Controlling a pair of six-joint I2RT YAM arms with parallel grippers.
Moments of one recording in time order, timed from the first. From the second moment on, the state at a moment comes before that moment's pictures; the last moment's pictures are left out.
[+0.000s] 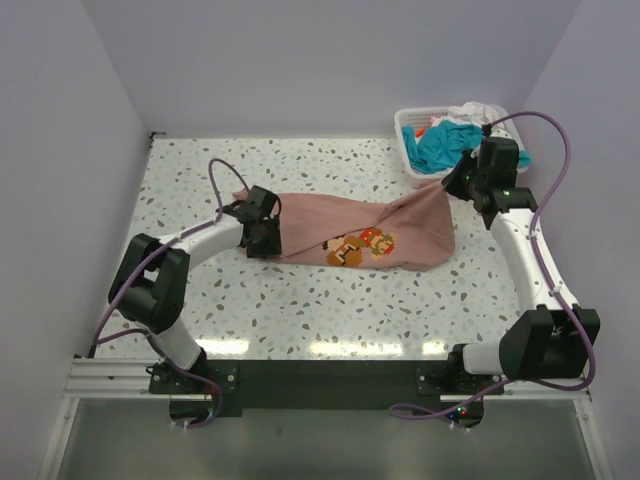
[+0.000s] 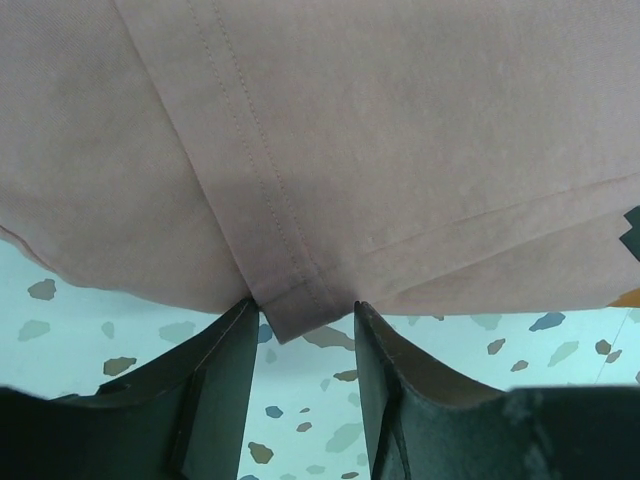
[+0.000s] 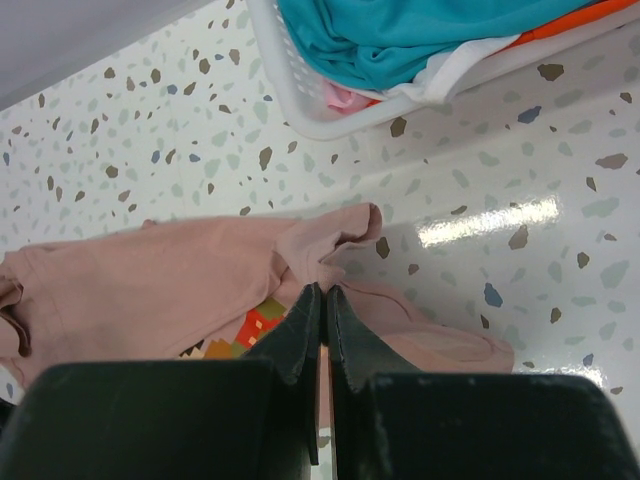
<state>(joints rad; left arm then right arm) -0.43 1.68 1.04 -0.49 -0.06 -0.52 0.00 1.35 1.25 -0.48 -0.02 0.42</state>
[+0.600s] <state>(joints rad) -0.45 1.72 1.04 -0.50 -0.07 -0.54 0.00 1.35 1.25 -0.48 -0.02 0.42</state>
